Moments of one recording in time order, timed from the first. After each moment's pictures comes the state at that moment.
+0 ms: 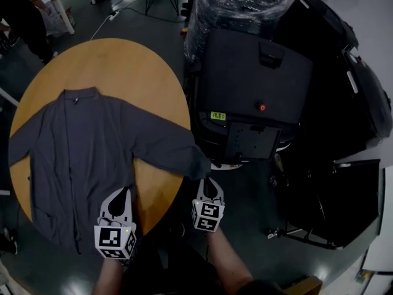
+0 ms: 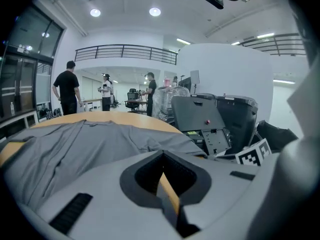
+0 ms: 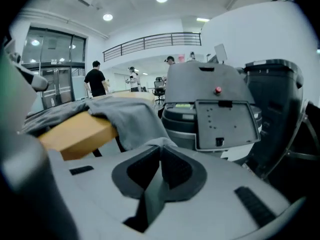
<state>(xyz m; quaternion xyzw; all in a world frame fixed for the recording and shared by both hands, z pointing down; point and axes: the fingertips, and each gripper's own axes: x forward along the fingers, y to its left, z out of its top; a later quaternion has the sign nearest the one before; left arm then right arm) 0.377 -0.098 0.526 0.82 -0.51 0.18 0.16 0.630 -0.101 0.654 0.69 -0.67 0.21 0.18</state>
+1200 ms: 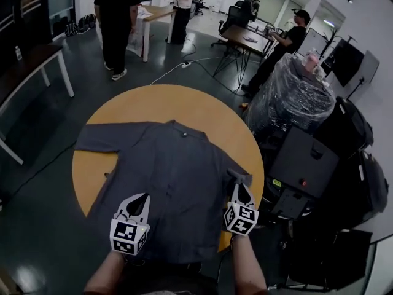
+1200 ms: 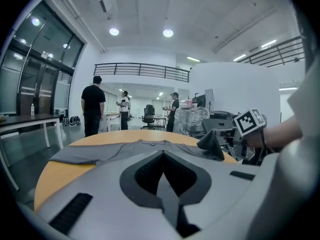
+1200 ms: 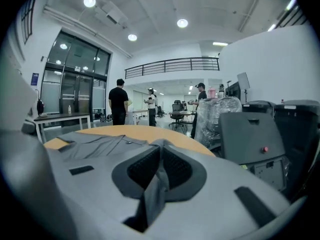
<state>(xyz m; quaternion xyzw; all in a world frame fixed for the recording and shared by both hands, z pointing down) 0.053 -0.079 0.433 0.80 -0.58 0.09 0.12 0.363 -0.194 0.439 0.66 -0.74 0.08 0.12</state>
